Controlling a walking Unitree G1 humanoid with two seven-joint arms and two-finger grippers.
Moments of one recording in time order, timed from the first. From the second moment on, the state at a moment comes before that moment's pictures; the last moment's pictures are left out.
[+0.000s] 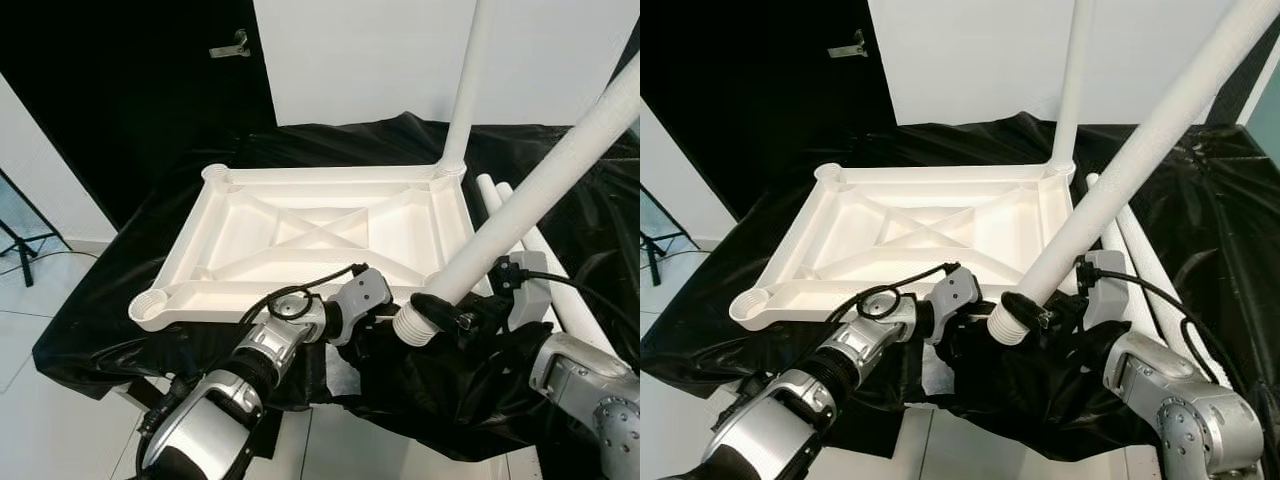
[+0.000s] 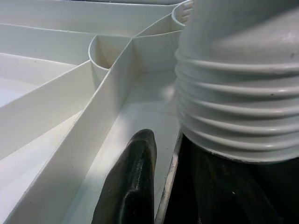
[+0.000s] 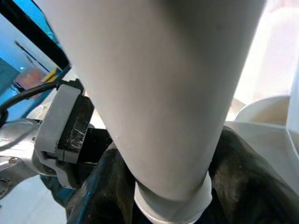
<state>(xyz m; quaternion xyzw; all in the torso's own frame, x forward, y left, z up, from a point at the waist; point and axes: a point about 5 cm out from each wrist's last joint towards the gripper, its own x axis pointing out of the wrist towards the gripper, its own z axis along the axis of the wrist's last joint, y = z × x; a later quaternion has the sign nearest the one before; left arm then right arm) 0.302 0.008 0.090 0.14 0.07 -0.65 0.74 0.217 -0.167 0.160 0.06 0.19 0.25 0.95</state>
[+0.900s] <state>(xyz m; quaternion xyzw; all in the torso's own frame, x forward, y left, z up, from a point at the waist) 0.307 0.009 0.096 0.11 0.05 -0.63 0.77 0.250 -0.157 0.196 -0.04 0.05 0.11 0.99</state>
